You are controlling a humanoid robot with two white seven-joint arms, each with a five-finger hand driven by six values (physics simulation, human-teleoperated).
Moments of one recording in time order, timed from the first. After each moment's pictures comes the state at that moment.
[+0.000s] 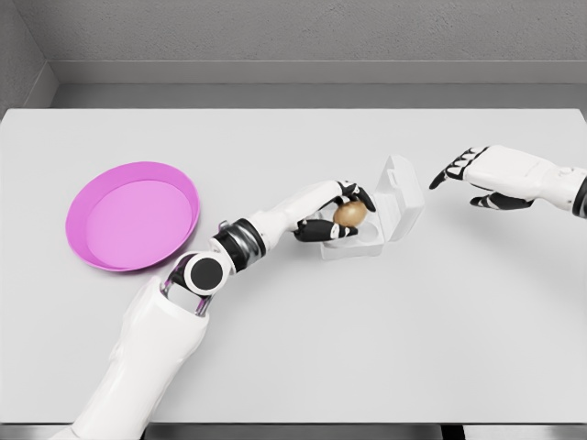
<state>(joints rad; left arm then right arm) -0.34 0.00 -0.43 -1.45 -0.42 -0.09 -0.47 -0.54 -0.87 0.53 -1.37 0.45 -0.61 0.39</state>
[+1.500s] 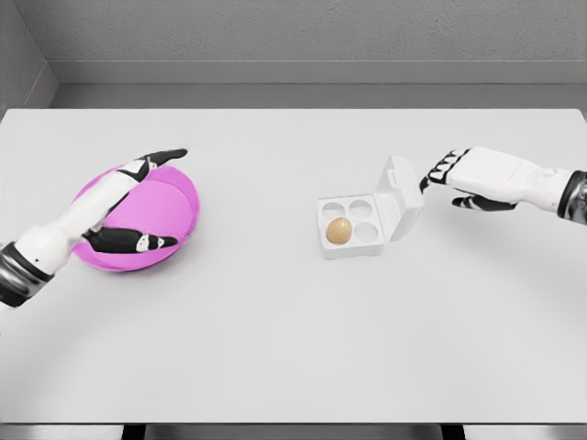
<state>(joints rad) 0.02 0.49 0.05 -1.77 -0.07 -0.46 -0.48 -0.54 -0.86 0.55 -1.44 0.45 -0.61 0.39</state>
